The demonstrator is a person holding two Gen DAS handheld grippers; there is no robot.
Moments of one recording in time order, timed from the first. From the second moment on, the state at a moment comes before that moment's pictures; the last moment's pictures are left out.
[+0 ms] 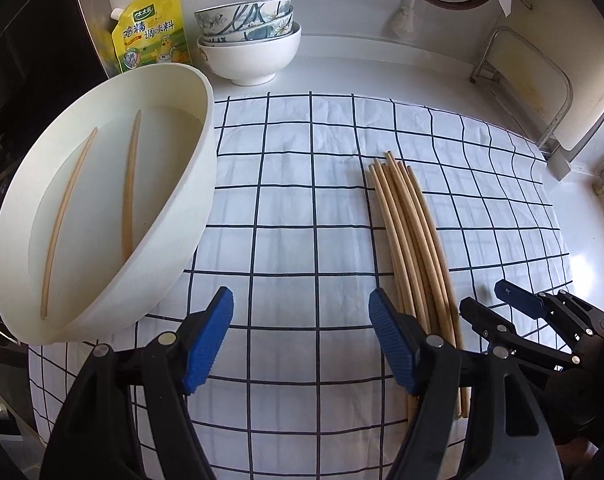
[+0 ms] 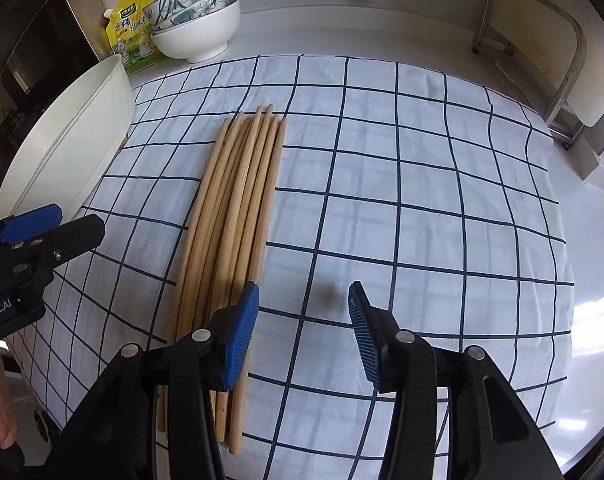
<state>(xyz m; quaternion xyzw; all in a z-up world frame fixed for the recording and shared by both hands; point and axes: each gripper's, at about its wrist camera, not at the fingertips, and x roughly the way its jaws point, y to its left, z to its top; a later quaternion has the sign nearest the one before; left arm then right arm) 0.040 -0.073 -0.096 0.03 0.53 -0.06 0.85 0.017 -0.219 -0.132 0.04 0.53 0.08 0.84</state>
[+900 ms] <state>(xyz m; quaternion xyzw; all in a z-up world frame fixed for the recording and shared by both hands) 0.031 -0.087 -0.116 0.03 0.54 -0.07 0.84 0.015 -0.232 -0.137 0.04 0.52 0.06 0.85</state>
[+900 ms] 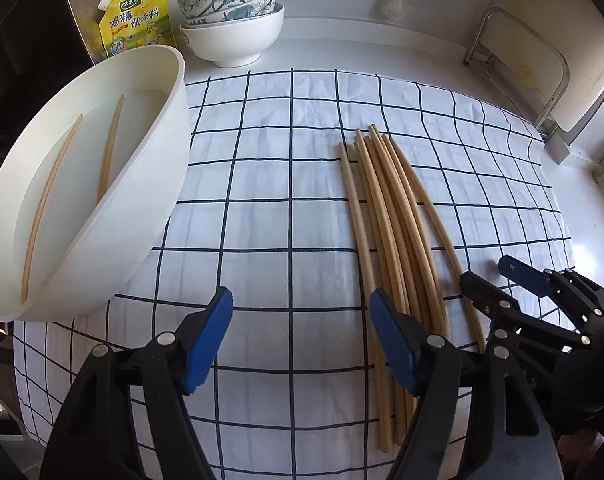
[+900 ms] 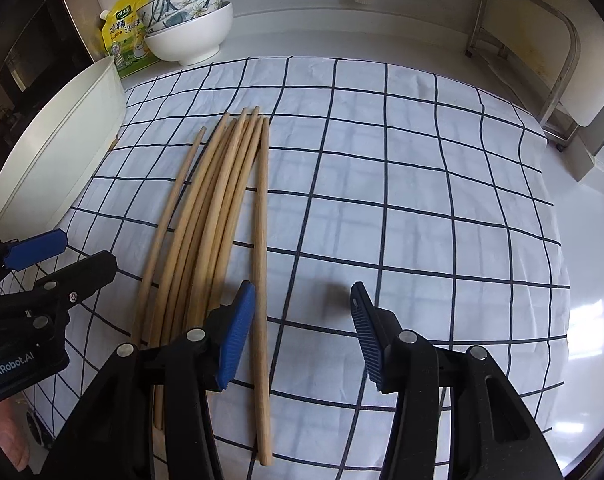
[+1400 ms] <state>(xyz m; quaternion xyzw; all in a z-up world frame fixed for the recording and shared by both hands) 0.036 -0.102 -0.135 0.04 0.55 -0.07 0.83 0.011 -0.249 -0.137 0.04 0.51 0.04 0.86</state>
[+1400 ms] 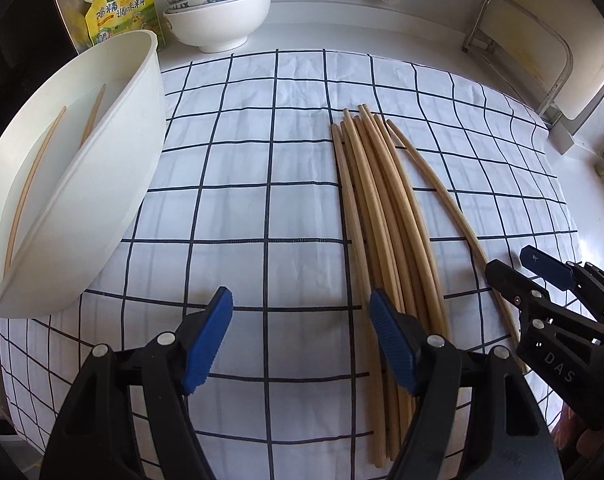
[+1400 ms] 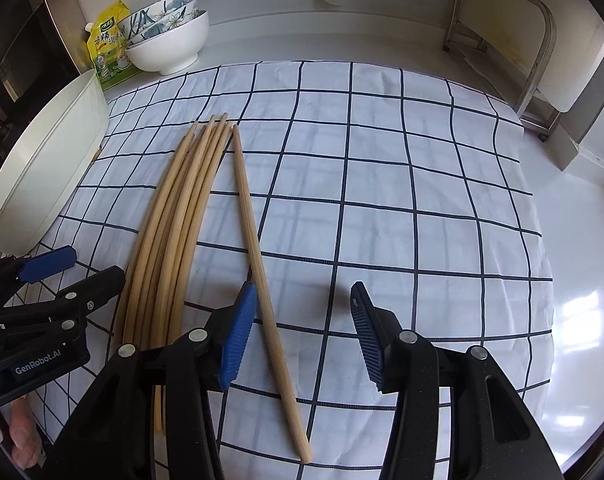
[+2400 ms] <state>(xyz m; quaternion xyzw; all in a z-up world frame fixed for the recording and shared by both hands) 0.047 -0.120 -0.135 0.05 0.55 -0.09 0.83 0.027 -0.221 -0.138 -0.02 0.50 0.08 0.86</state>
